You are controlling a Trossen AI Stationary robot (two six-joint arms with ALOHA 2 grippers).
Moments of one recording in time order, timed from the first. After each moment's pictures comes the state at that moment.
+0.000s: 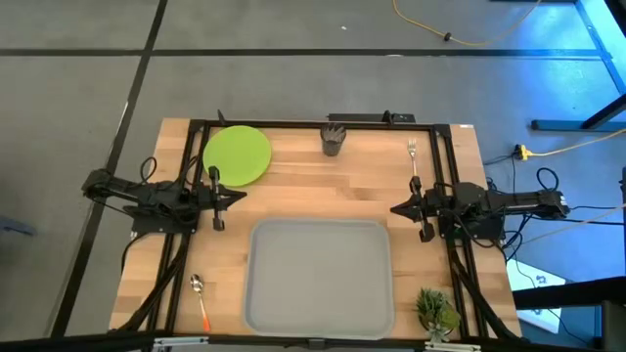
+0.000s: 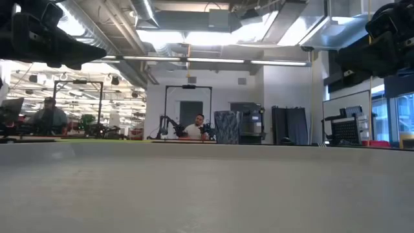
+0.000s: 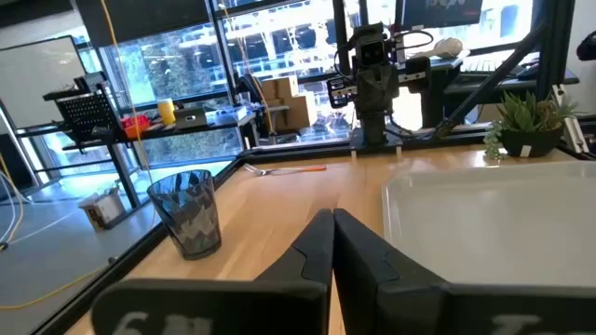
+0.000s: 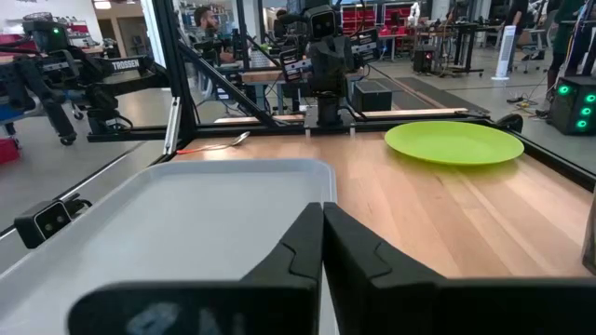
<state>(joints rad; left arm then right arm) -0.24 0.01 0.01 0.07 -0.44 0.17 0.07 0.08 0.01 0.03 -0.03 0.07</state>
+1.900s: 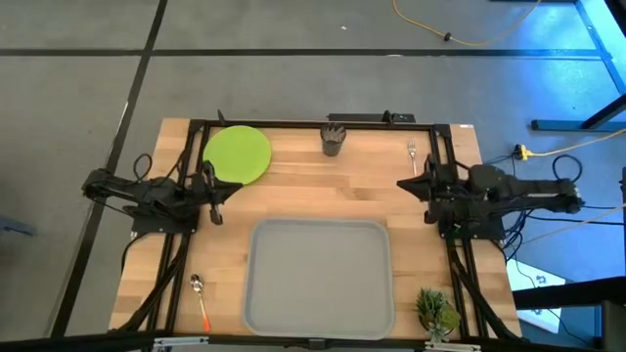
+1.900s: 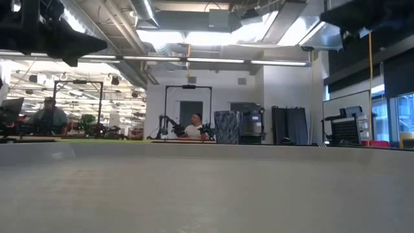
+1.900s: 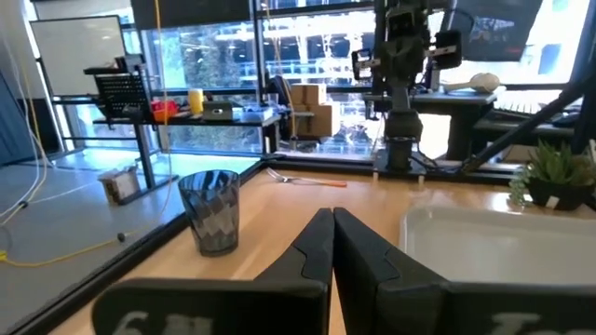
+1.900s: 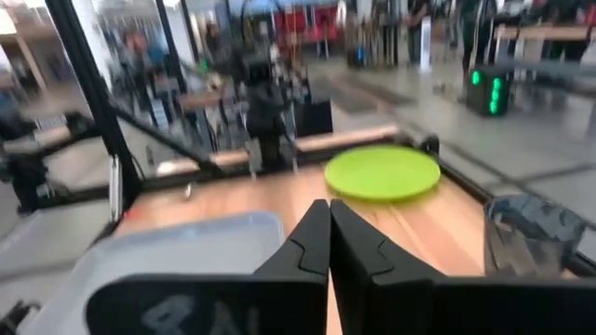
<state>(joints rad) -0.24 0.01 0.08 0.04 -0.54 0.05 0.07 0.38 0.47 -0.19 0.19 0.16</state>
